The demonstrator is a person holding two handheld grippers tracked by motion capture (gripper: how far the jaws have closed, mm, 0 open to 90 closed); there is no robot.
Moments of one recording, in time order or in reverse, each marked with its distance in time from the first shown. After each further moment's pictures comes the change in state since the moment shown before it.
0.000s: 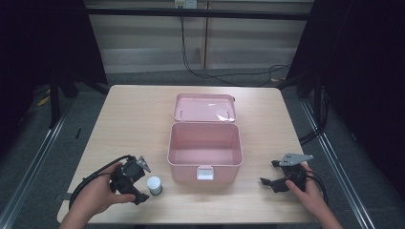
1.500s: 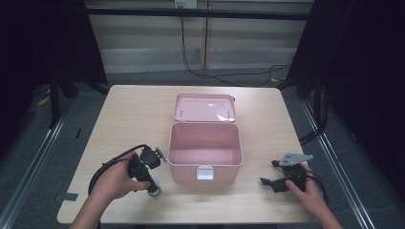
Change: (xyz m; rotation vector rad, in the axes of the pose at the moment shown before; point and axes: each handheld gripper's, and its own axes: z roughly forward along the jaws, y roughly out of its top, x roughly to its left) left arm -0.001 0.047 -0.013 0.111 -0.049 -0.064; right arm 0.000 0.000 0.000 0.000 0.000 0.000
